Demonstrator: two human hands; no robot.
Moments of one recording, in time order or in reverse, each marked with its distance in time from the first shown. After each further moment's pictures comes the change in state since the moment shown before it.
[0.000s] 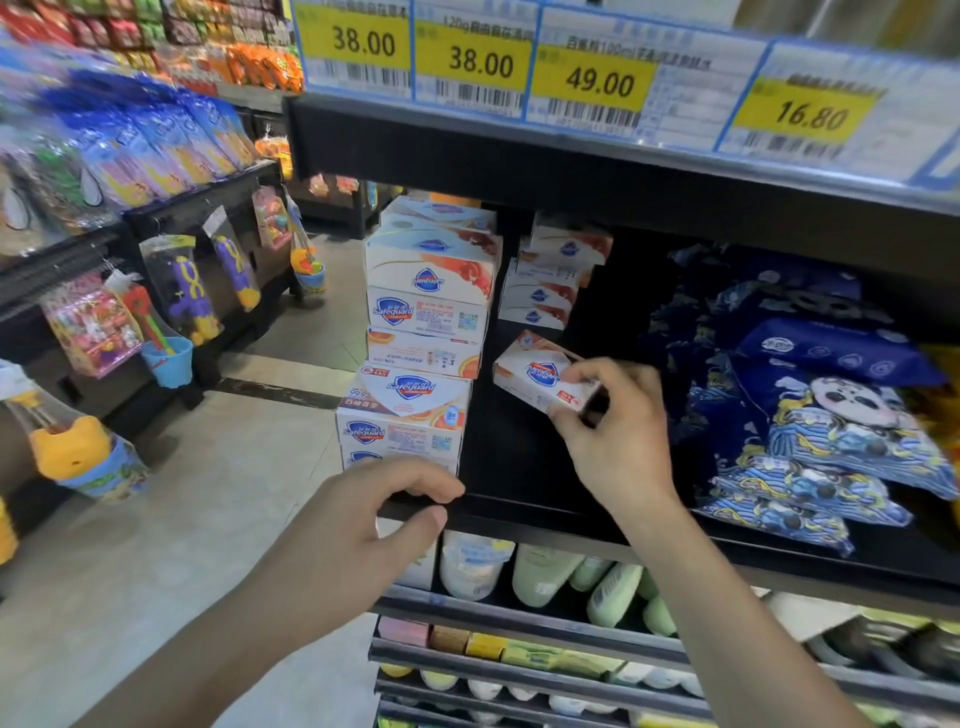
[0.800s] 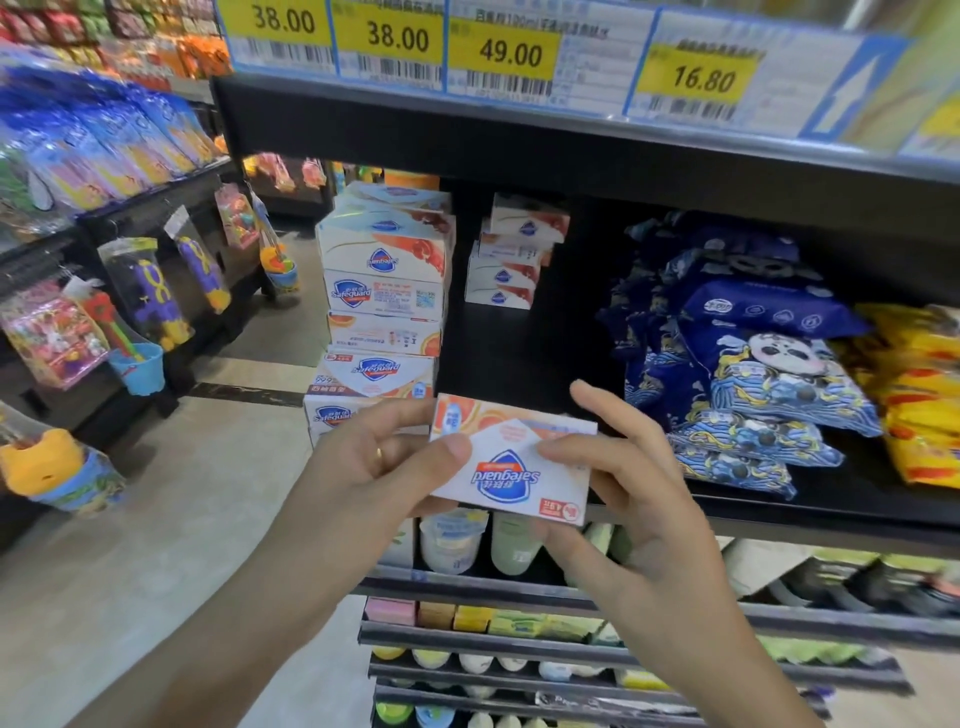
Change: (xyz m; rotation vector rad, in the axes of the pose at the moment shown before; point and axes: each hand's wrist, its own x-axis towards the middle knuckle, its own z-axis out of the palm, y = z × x) left_hand -0.006 0.067 0.016 -0.557 0.035 -0.220; right_hand -0.112 -0.039 -0.079 0.442 -0.275 -0.180
